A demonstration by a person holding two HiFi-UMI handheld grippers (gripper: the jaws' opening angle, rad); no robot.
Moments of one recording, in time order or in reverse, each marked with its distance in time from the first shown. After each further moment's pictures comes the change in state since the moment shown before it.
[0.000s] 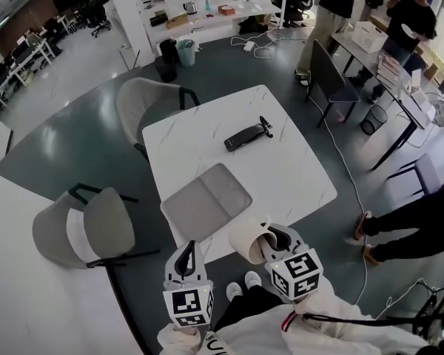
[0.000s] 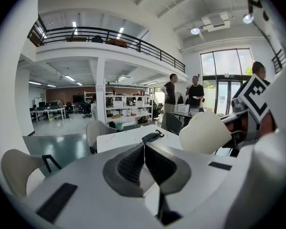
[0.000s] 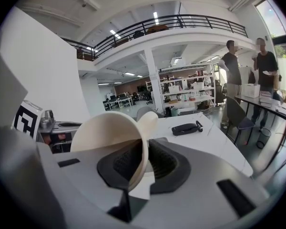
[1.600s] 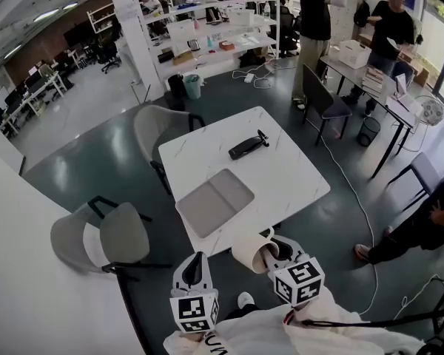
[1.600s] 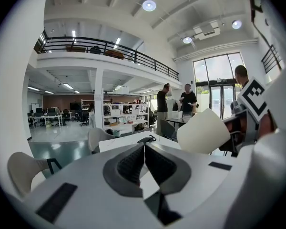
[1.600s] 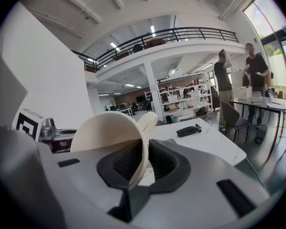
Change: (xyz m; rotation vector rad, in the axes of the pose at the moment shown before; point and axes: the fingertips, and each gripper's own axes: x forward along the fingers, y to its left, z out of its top) left arm -0.131 -0.022 -0.011 0.031 -0.101 -0.036; right arm -0.108 0.082 -0.025 0.041 -0.135 -0.009
